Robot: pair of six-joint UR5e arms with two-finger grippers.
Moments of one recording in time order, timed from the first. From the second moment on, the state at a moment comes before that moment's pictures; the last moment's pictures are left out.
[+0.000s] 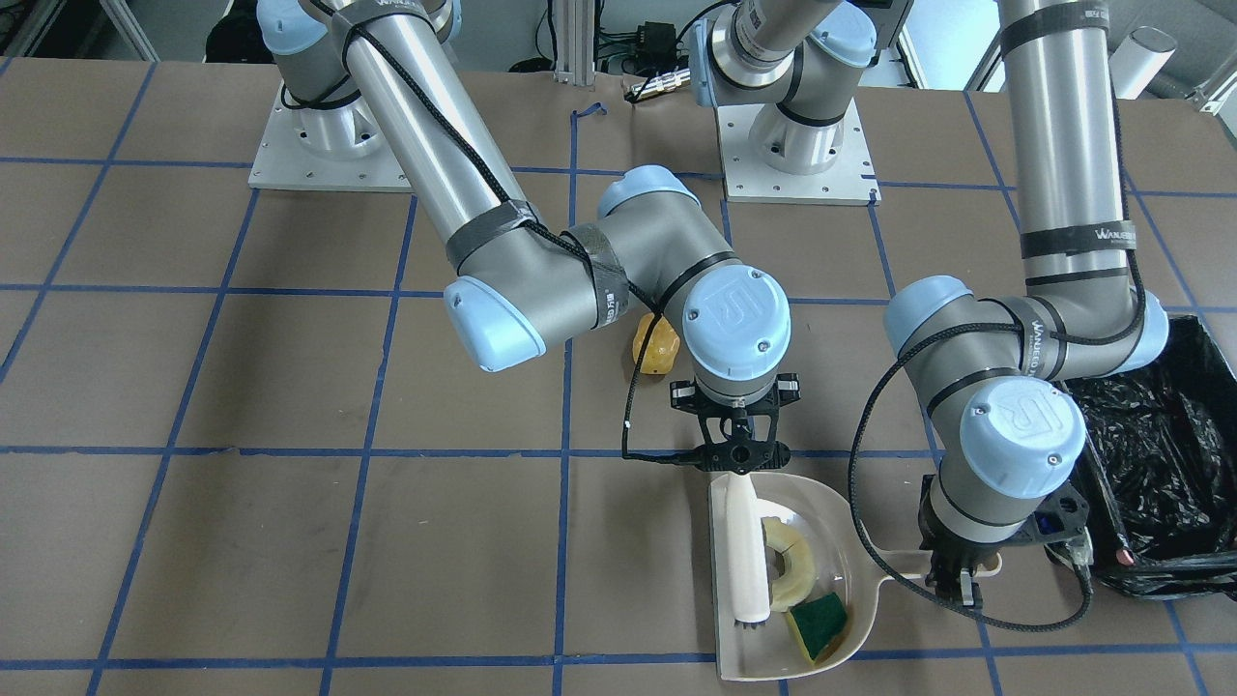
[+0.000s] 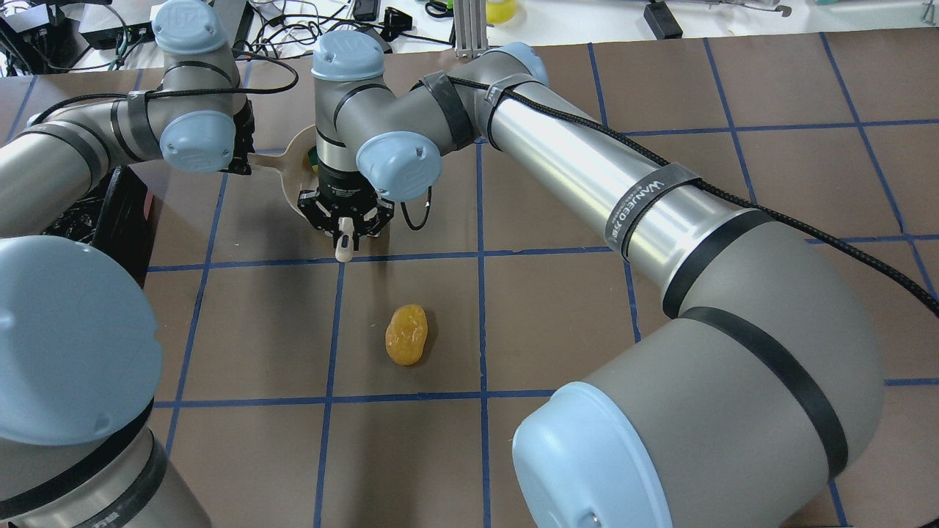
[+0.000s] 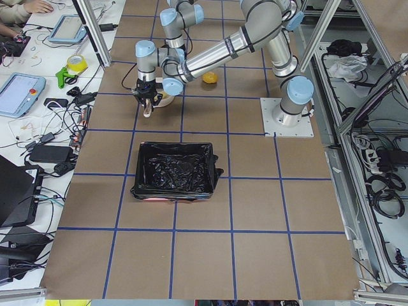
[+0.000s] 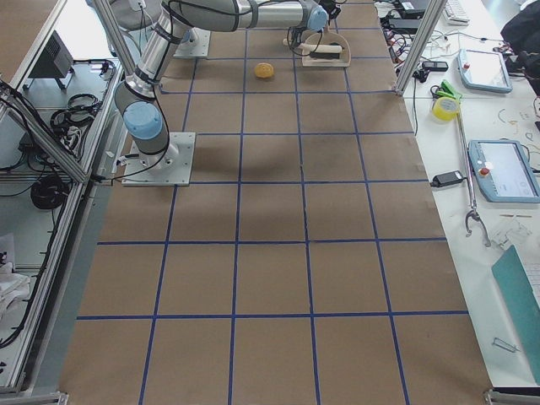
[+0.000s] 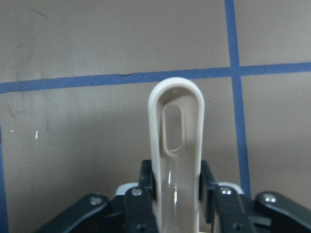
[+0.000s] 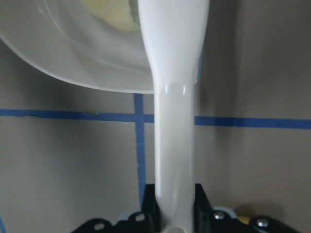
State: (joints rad) left arm -1.43 -2.15 -1.51 -0.91 1.79 -1.36; right arm 2.10 -0.83 1.10 -1.74 -1.32 0.52
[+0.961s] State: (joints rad) left arm -1.41 -2.05 -1.61 -0.92 1.78 -1.30; right arm 2.03 -1.25 1.47 -1.55 -1.49 0.44
